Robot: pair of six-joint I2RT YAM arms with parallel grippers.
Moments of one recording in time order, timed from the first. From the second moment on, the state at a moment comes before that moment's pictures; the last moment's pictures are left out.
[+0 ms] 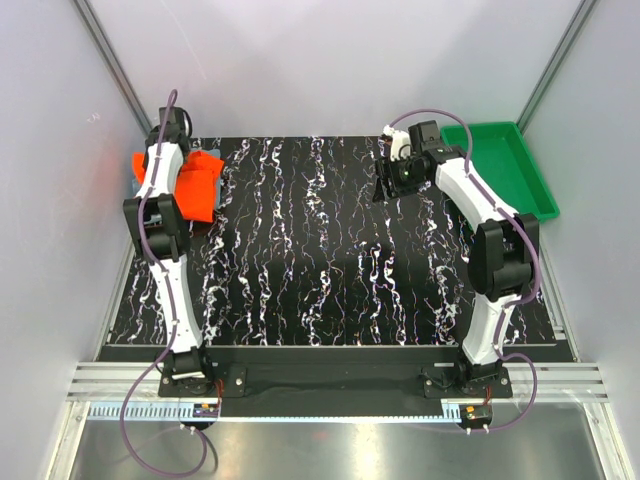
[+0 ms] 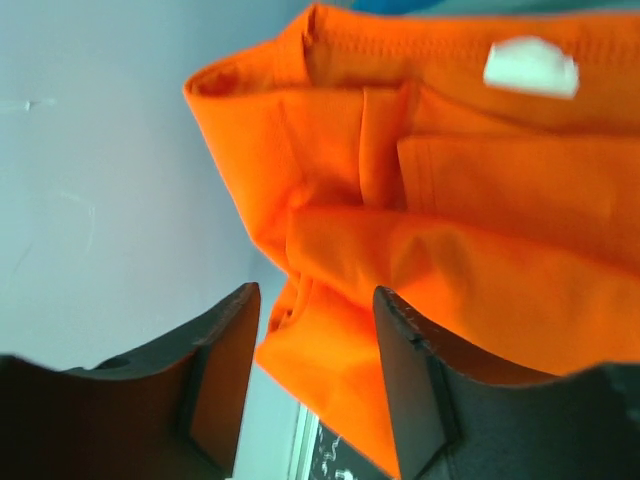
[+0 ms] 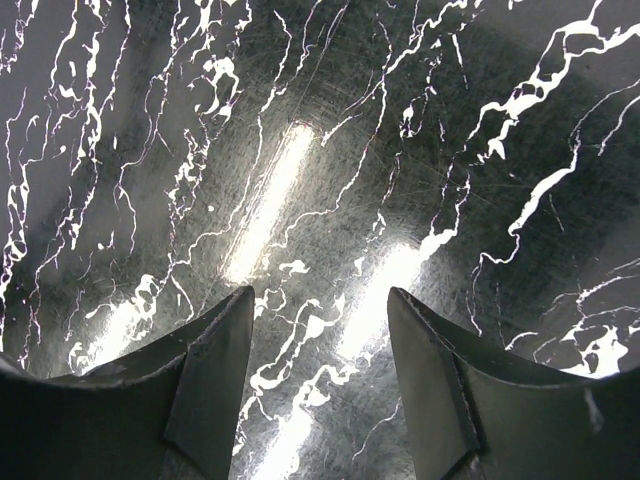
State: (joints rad) left arm 0.16 2.41 2.25 -0.73 -0.57 0.36; right arm 0.24 1.94 1.69 -0.71 -0.41 -0.05
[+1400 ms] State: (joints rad) left arm 0.22 2.64 2.58 -0.66 -0.55 0.27; right arm 0.36 1.92 1.71 -0.81 -0.25 -0.18
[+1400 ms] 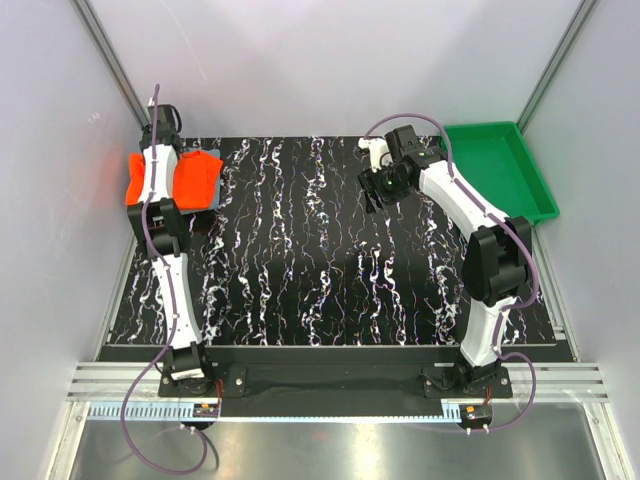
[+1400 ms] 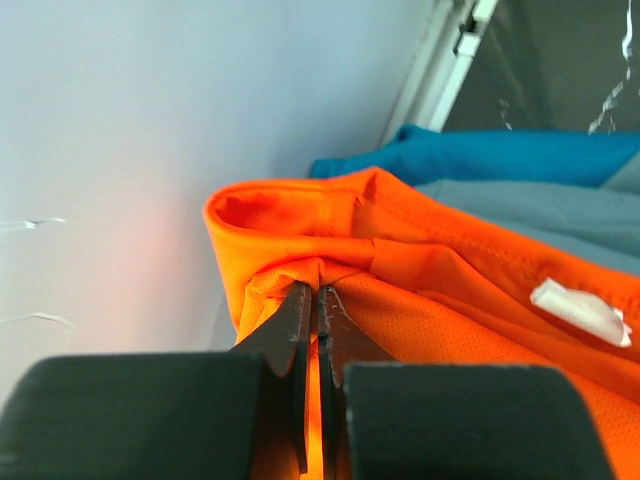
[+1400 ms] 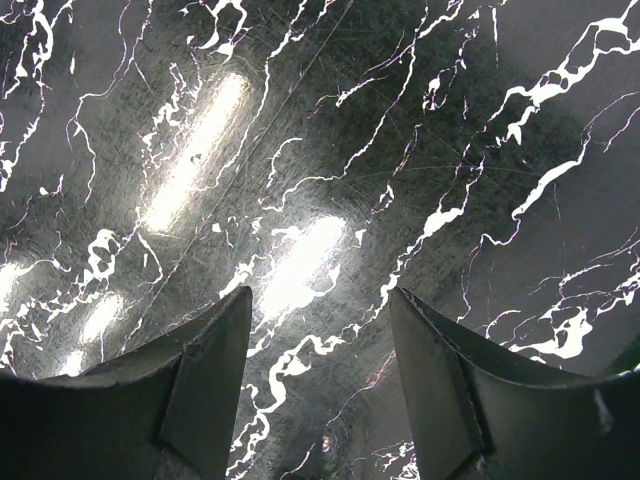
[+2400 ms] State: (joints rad) left arm 0.05 2.11 2.00 -0.44 -0.44 0.24; right arm 0.38 1.93 1.71 -0.75 -0.16 -0.15
